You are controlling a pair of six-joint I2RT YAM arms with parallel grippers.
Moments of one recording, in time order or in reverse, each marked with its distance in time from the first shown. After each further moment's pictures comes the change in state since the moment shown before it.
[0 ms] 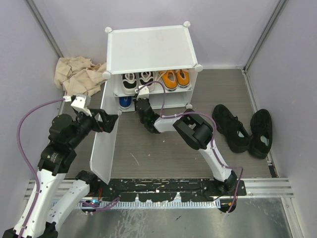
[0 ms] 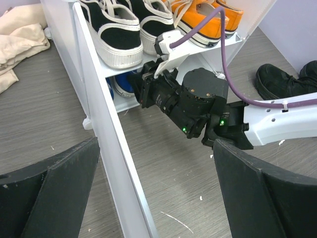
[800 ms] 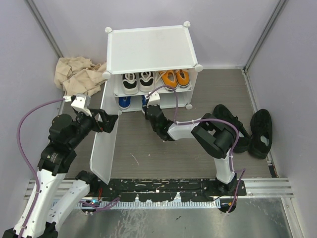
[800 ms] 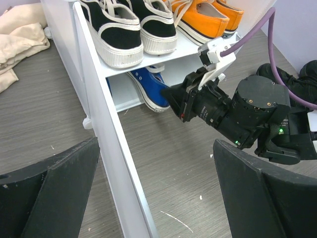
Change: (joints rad) left arm 0.000 0.000 0.001 -0.002 0.000 0.000; right arm 0.023 -0.333 -0.368 -0.125 -0.038 0.058
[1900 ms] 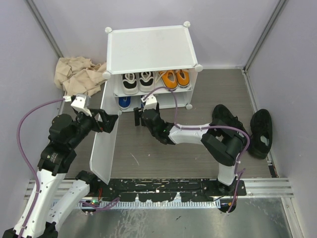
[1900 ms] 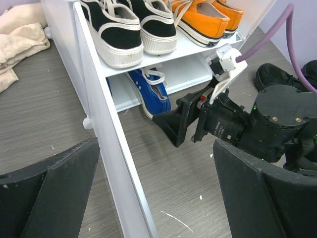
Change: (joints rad) left arm 0.000 0.000 0.001 -0.001 0.000 0.000; right arm 0.092 -0.145 -0.019 -0.210 -0.054 0.132
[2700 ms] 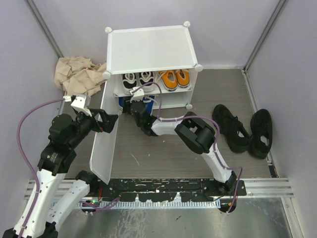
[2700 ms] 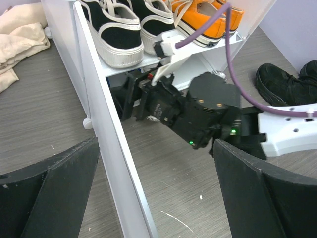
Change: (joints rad) left arm 0.000 0.000 0.000 -0.001 0.000 0.000; right arm -0.036 0.444 0.431 0.257 0.008 -0.064
